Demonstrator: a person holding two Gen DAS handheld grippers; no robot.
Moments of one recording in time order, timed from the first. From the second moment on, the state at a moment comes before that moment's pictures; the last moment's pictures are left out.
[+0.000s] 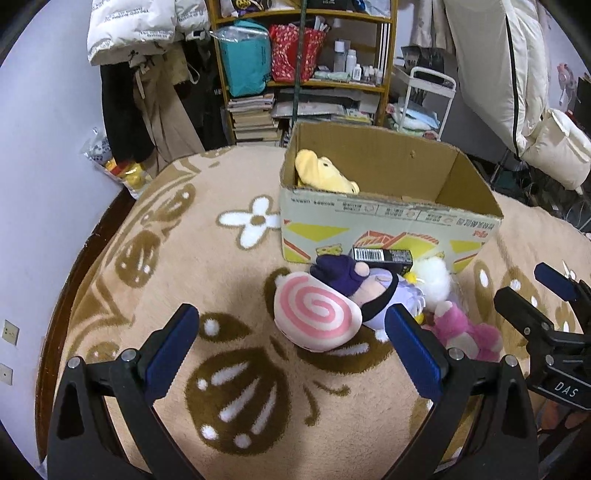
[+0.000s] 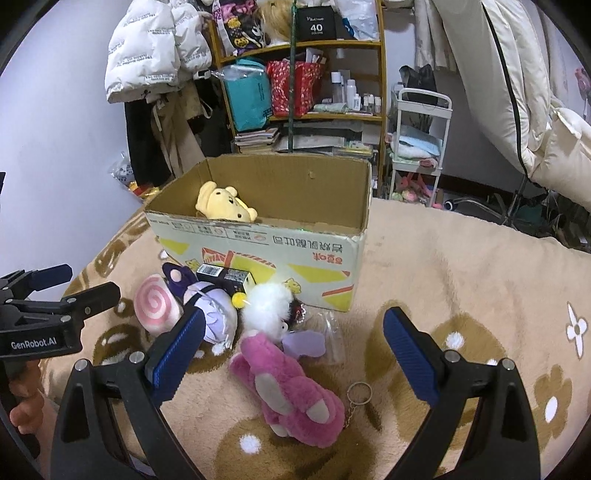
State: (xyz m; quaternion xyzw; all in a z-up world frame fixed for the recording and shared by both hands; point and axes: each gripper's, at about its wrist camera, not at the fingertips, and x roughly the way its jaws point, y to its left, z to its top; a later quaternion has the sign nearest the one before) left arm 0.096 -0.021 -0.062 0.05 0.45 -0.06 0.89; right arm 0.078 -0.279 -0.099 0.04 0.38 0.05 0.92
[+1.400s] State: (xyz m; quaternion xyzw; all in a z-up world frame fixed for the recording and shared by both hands) left arm 0.162 -0.017 -0.148 -0.05 0.58 -0.08 0.81; right arm 0.123 -0.244 -0.184 0.03 0.53 0.09 0.84
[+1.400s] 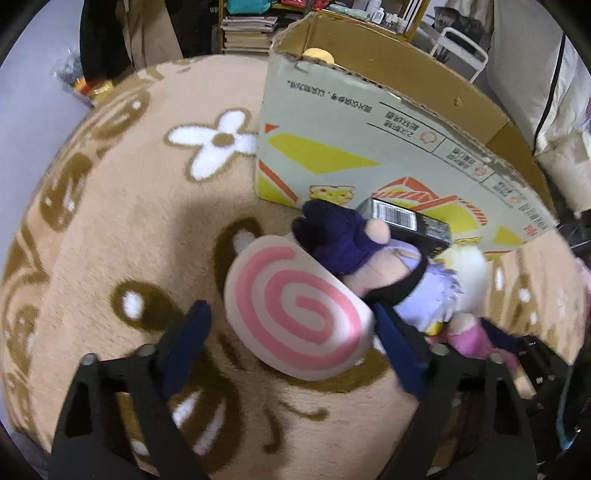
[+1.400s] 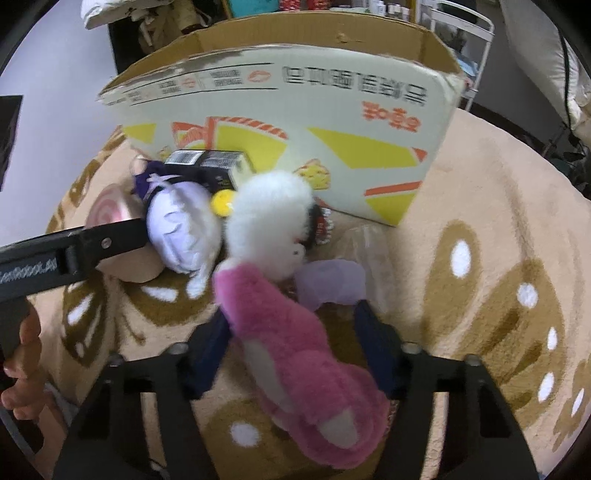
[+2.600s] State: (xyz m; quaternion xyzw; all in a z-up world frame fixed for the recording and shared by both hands) left arm 0.073 -0.012 -0.041 -0.01 0.38 -0.07 0.92; right arm 0.069 -0.296 -0.061 0.08 0.29 0.03 0.95
